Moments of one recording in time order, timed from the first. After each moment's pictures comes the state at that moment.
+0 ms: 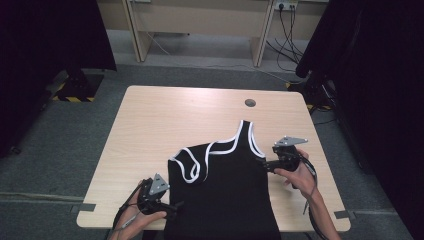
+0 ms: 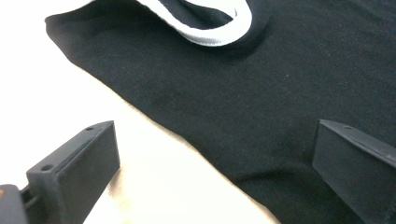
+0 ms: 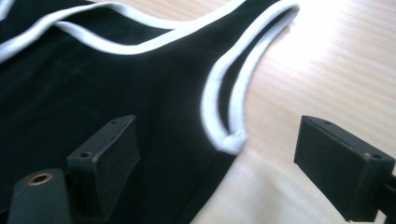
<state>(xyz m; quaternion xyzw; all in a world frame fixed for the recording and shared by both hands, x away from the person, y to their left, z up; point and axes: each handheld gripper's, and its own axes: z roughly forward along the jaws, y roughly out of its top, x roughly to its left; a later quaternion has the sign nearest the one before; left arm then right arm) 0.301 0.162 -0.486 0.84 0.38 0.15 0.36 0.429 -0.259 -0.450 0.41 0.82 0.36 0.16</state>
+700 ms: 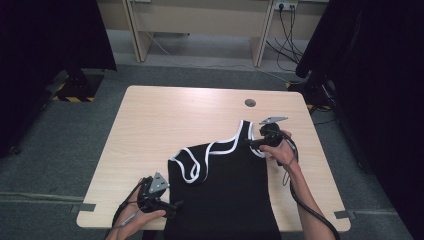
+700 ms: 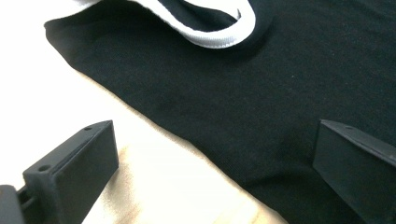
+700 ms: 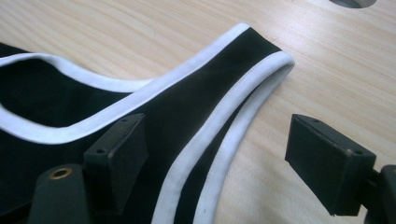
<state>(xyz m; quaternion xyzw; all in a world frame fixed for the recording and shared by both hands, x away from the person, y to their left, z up) 0.305 0.164 -0.486 0.84 0.37 0.15 0.37 0.510 -0.225 -0.457 0.42 0.83 0.34 0.16</state>
